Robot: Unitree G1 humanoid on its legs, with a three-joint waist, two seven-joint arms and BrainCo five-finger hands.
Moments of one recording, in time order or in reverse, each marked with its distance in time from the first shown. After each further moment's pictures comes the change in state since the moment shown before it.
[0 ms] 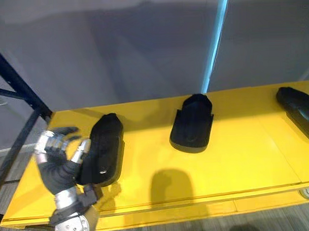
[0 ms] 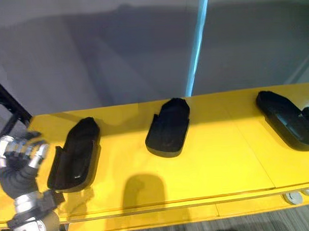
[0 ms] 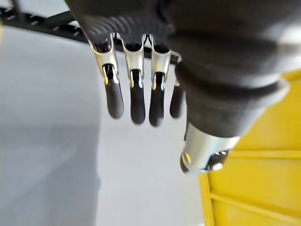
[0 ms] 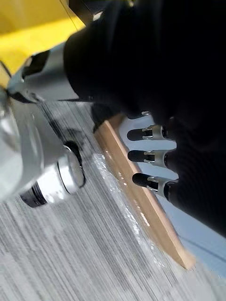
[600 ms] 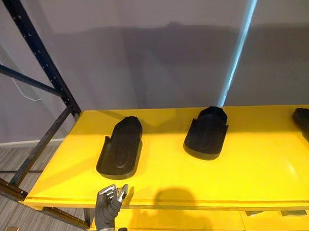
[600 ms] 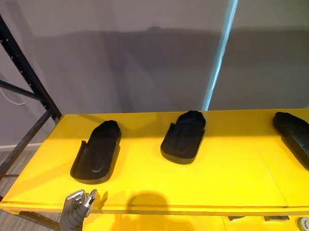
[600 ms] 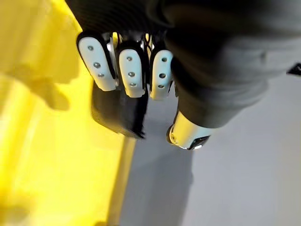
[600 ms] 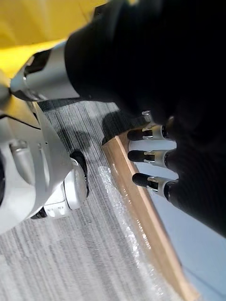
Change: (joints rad) left arm 0.274 -0.126 -0.106 0.181 -0.033 0.112 -0.156; right arm 0.024 -0.024 0.098 -0.010 0.008 0.016 0.001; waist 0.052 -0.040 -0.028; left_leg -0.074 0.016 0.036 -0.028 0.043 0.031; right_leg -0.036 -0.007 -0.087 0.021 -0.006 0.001
